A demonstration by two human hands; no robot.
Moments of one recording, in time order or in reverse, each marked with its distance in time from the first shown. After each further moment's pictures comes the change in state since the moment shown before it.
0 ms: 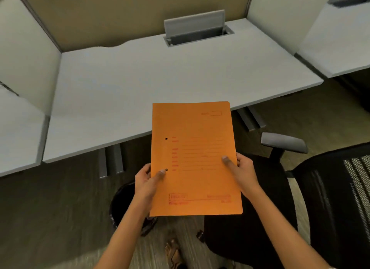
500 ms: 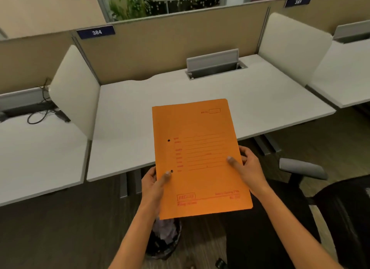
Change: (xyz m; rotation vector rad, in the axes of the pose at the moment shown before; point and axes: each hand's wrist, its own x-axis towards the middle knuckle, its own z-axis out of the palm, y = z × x) left_hand -0.021 0.101 -0.068 -0.170 0.001 0.118; right_hand -0.003 -0.114 0.065 -0.084 -0.024 -0.152
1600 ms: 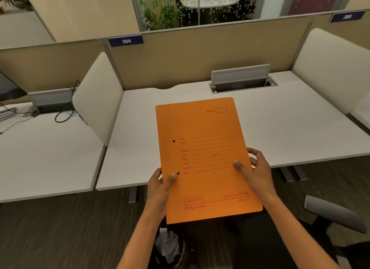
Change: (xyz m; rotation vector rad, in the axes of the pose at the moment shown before) left_hand 0.056 0.046 0.025 -0.170 0.028 0.015; right_hand 0.101 -0.045 0.018 -0.046 0.015 -0.074
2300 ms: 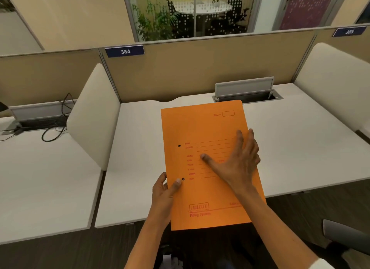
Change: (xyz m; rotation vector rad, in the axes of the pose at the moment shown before) left_hand 0.119 0.060 -0.030 -0.004 -0.085 -0.036; right_hand 0.107 -0.084 0.146 -0.751 0.300 -0.210
